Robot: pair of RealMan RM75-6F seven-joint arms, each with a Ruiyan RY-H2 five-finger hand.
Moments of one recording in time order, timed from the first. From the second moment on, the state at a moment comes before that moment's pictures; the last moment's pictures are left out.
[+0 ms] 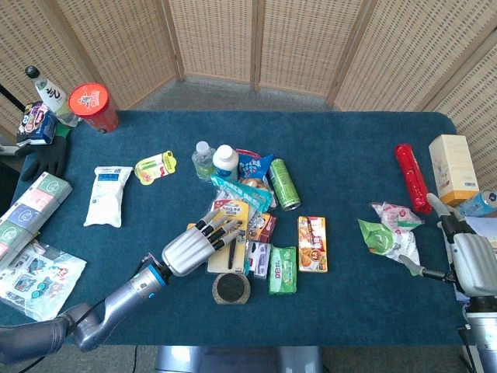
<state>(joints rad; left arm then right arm) -0.67 -1.60 -0.09 -1.42 1.72 1.00 0.49 0.15 -0.89 0.13 -1.92 -1.43 1.43 0.16</state>
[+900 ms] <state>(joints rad) -0.69 -1.63 -0.11 -1.42 1.70 1.15 0.56 0.13 -0.86 0.12 -1.93 -1.50 1.46 0.25</state>
